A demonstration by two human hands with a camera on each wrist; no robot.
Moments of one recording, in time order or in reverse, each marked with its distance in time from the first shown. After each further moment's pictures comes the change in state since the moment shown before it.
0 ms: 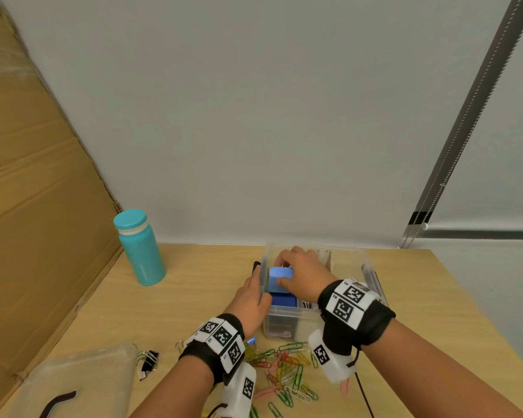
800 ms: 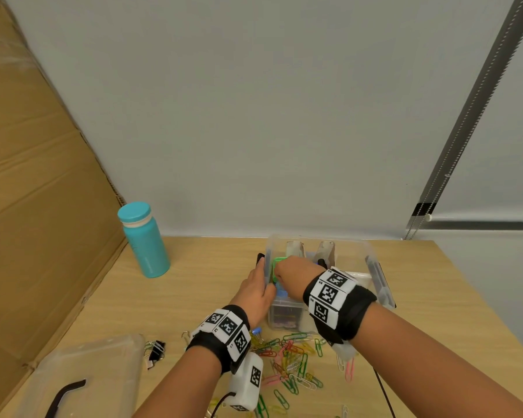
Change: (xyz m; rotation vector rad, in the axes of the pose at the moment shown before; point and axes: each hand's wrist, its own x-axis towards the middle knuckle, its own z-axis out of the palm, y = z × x) left_hand 0.001 -0.005 0.001 -0.011 -0.007 -0.009; right_hand 0.018 -0.027 0.013 -0.554 -0.369 -0.032
